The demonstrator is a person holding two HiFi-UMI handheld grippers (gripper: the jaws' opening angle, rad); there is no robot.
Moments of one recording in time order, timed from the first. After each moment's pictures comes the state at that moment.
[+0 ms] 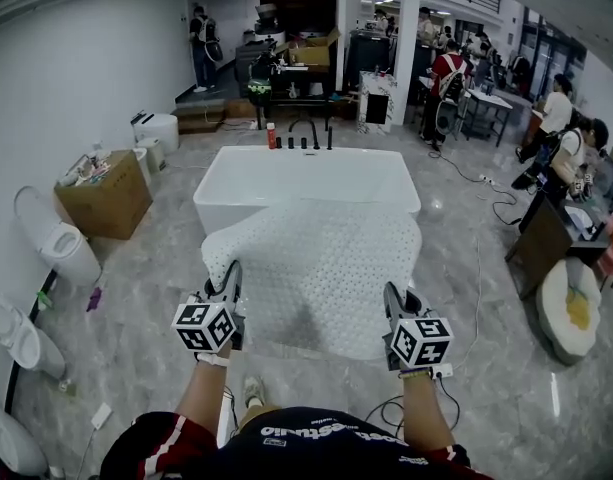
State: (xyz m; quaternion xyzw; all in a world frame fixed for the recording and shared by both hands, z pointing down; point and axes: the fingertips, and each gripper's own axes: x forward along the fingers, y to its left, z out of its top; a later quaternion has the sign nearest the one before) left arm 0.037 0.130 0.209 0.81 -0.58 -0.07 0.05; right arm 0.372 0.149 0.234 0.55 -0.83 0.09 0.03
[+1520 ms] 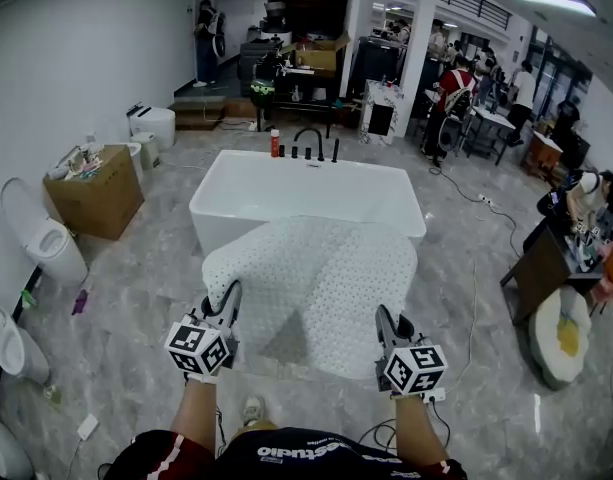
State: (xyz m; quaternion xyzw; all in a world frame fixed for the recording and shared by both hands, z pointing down) left arm -0.021 0.045 0.210 0.84 -0.53 -0.08 0.03; right arm 0.290 0.059 0.227 0.53 -0.84 0.08 0.02
